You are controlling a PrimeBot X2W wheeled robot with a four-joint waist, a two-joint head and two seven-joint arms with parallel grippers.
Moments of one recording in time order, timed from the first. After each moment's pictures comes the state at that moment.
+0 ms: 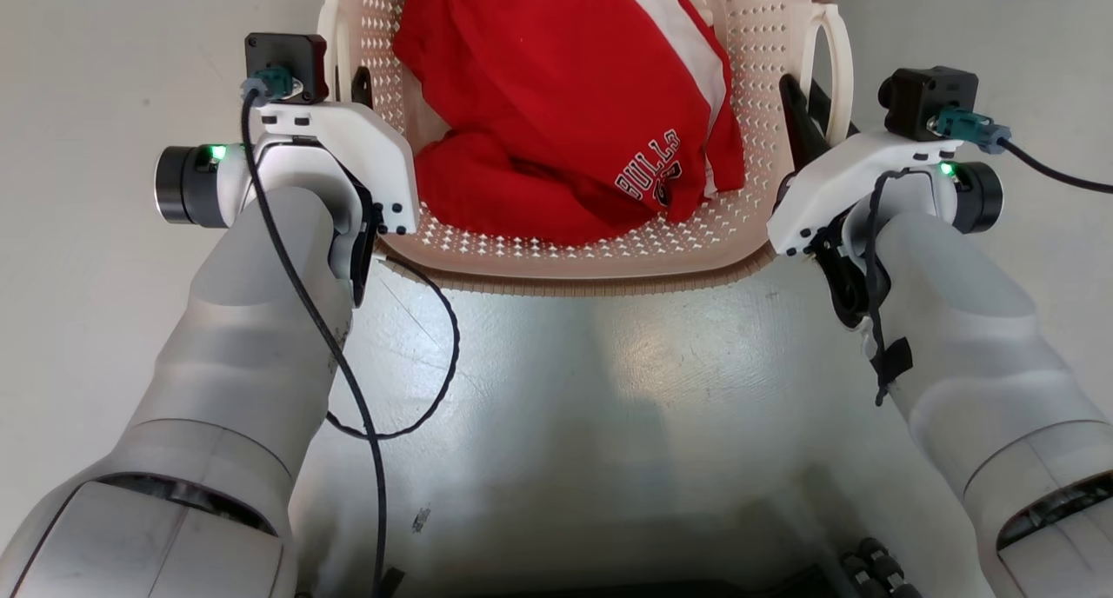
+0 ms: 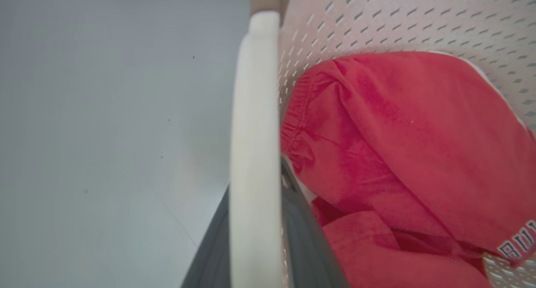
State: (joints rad) left arm -1.15 0.03 -0.42 1.30 -0.43 0.07 -0.20; right arm -1.06 -0.07 0.44 1.20 0.57 0.12 -0.25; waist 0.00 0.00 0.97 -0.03
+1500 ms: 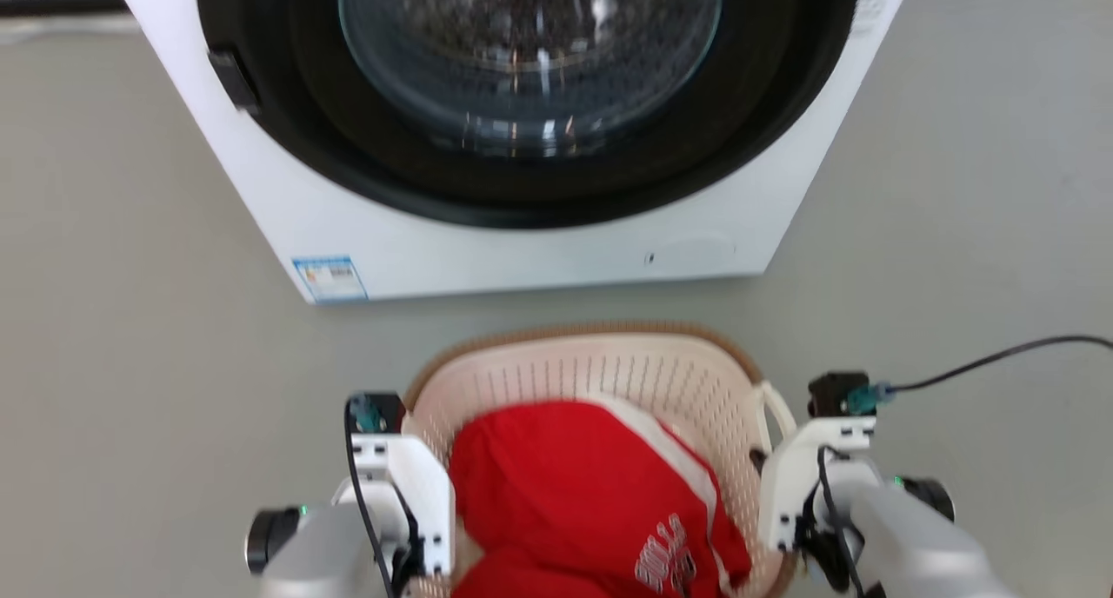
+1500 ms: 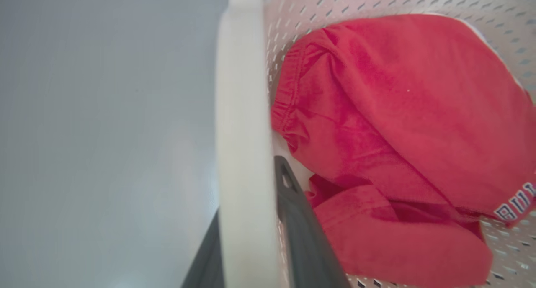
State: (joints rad) left arm -0.66 0.01 -0.61 1.28 -0.65 0.04 0.20; right arm -0.68 -0.05 0.64 1.30 0.77 0.12 0.07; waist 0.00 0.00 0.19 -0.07
